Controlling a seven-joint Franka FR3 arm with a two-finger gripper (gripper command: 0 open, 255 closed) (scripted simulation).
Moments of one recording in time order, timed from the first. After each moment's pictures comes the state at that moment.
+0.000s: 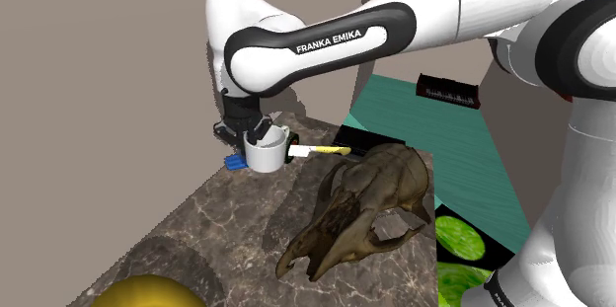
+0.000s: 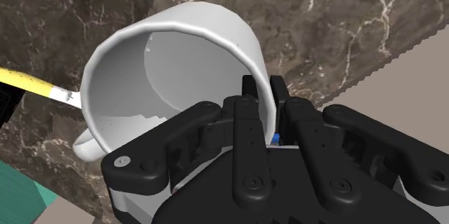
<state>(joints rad) 0.25 0.39 0.35 -1.58 -0.21 1.94 0.92</state>
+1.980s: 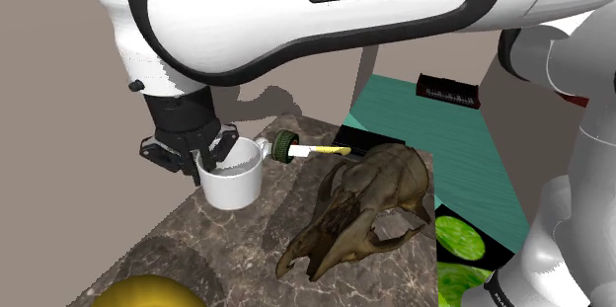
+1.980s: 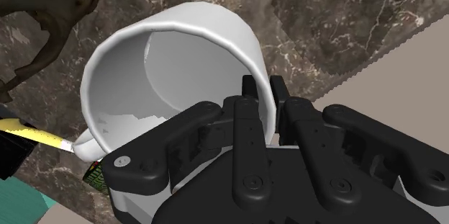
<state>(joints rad) 0.46 0.35 0.45 -1.43 -0.21 1.72 1.19</state>
